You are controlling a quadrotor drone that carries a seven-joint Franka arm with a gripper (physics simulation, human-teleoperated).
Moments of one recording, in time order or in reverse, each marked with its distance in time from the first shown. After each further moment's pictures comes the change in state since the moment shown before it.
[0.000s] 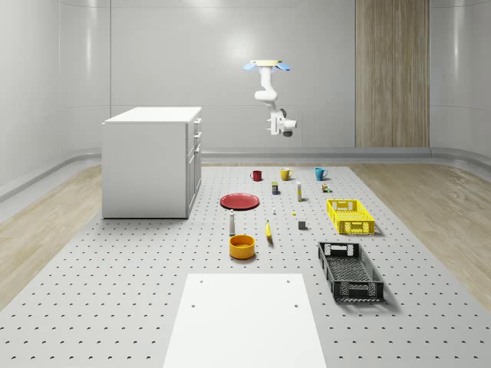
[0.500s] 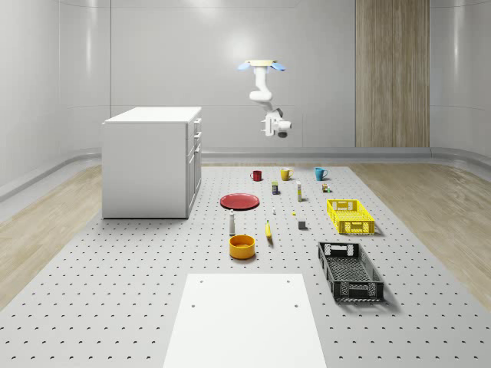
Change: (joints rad) arm 0.053 -0.045 -0.024 -0.006 -0.032 0.045 0.026
